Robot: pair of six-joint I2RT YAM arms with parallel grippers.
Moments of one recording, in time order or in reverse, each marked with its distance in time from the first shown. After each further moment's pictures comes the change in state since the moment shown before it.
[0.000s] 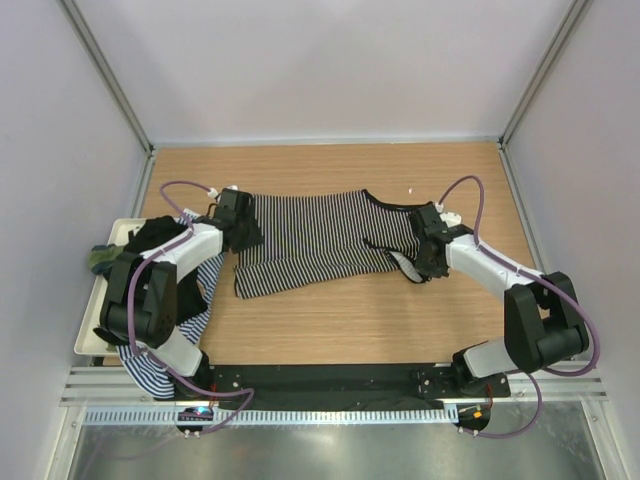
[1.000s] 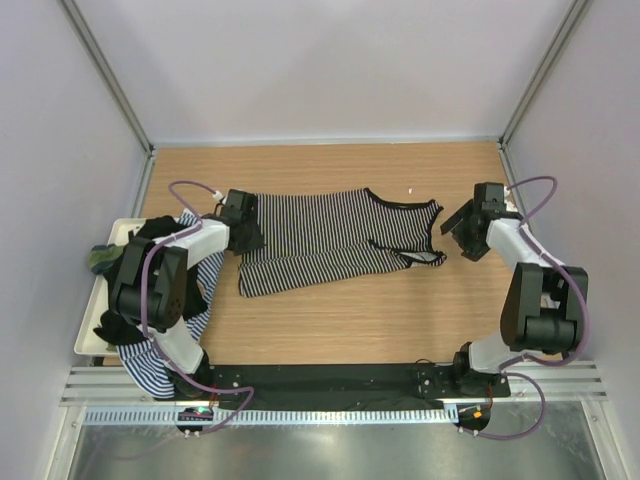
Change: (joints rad) left arm -0.002 0.111 0.031 -0.001 -0.035 0.023; right arm -0.449 0.099 0.126 0.172 -0.305 0.109
